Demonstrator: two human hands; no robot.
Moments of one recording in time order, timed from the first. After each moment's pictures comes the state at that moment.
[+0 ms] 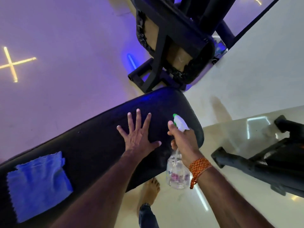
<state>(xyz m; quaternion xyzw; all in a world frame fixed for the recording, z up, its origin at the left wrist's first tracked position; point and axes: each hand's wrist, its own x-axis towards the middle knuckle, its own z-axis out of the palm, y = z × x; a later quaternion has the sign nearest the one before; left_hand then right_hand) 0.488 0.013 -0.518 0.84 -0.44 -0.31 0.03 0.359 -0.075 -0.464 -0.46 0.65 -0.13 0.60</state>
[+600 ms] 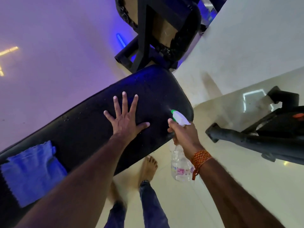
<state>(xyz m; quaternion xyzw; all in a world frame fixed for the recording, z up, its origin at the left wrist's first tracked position) 0.484 0.014 -0.518 0.84 -0.44 -0.31 0.00 0.299 -0.057 -0.468 -0.44 0.70 -0.08 0.56</state>
